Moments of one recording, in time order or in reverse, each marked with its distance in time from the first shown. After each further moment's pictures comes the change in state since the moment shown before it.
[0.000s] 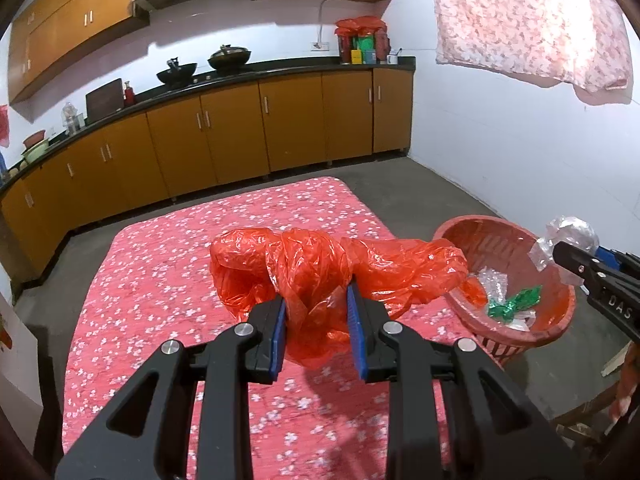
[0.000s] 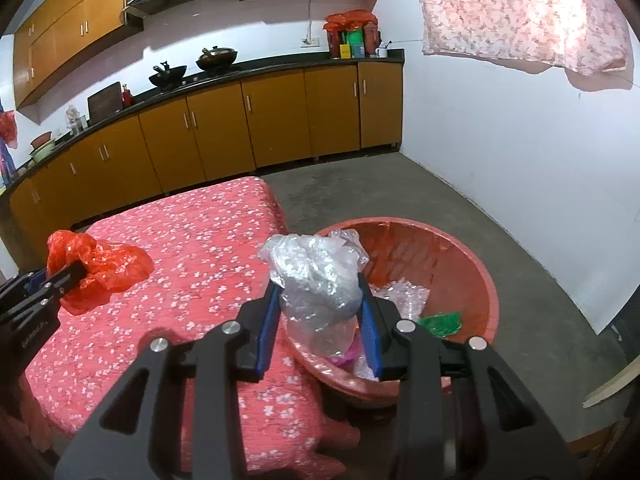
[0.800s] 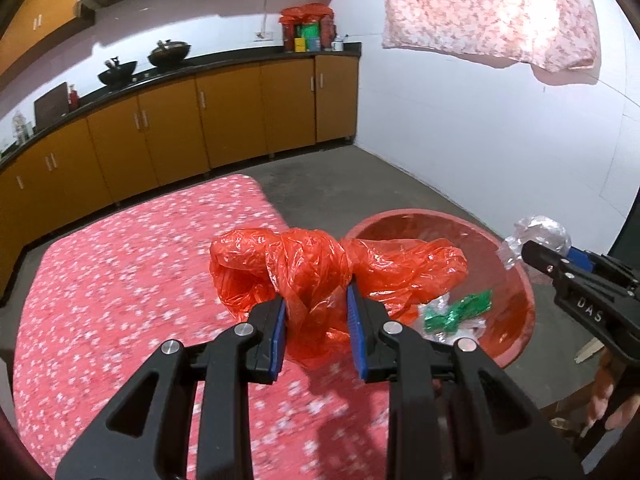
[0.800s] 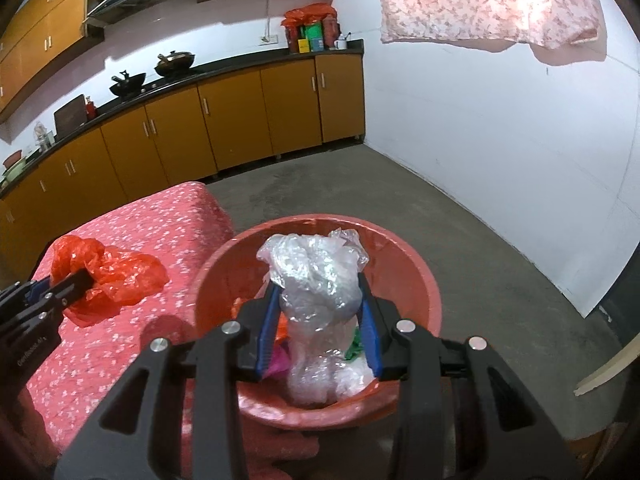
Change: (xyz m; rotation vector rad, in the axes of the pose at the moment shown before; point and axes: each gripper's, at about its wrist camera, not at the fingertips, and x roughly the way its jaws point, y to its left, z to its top) left arm 0.049 -0.097 0.019 0.055 0.042 -0.172; right arm 0.034 -0.084 0.001 0.082 0.012 -0.091
